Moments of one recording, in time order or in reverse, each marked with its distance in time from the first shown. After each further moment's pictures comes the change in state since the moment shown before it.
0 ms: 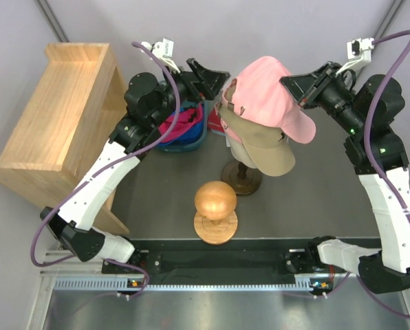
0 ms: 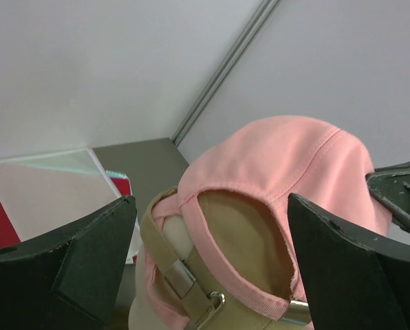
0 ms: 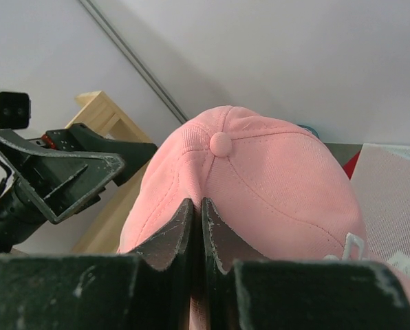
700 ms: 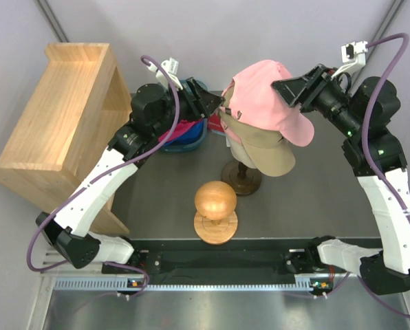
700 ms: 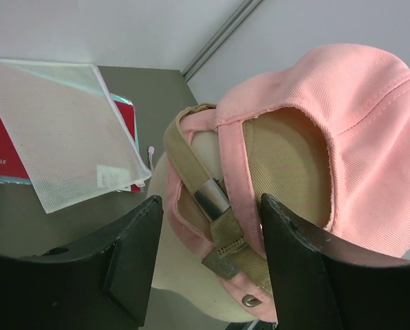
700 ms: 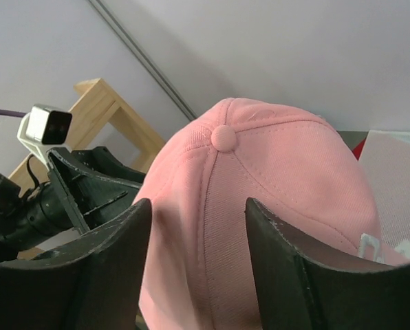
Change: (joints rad) left arm -0.010 -0.063 -0.112 -0.190 0.010 -0.101; right arm 0.035 -0.004 -0.006 -0.030 0.017 -0.005
